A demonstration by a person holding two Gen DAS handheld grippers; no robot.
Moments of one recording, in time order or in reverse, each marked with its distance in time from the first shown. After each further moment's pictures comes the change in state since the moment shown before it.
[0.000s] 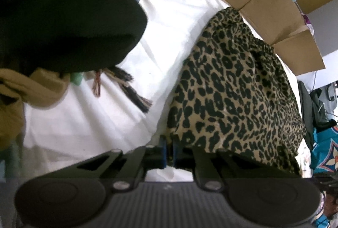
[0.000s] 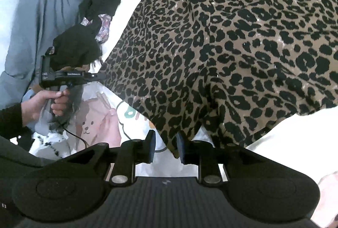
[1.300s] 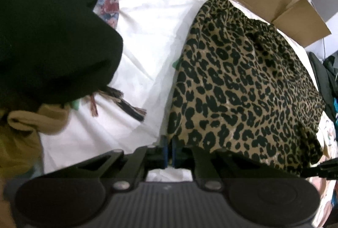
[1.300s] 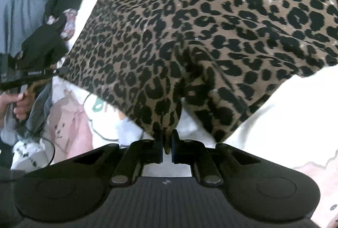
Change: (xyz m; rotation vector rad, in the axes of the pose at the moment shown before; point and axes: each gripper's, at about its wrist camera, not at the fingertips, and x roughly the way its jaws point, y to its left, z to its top) left arm -0.014 -0.025 0.017 0.200 0.032 0.152; right arm 0.049 -0.015 -0.030 0.114 0.027 -0.109
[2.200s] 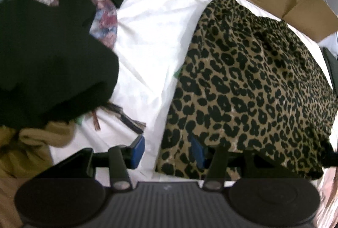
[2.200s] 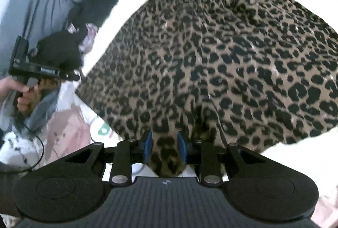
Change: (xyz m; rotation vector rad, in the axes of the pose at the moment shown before) left arm 0.000 -0.019 0.021 -0.002 0.017 0.106; right arm -0.035 0.022 0.020 -0.183 -0.160 -0.054
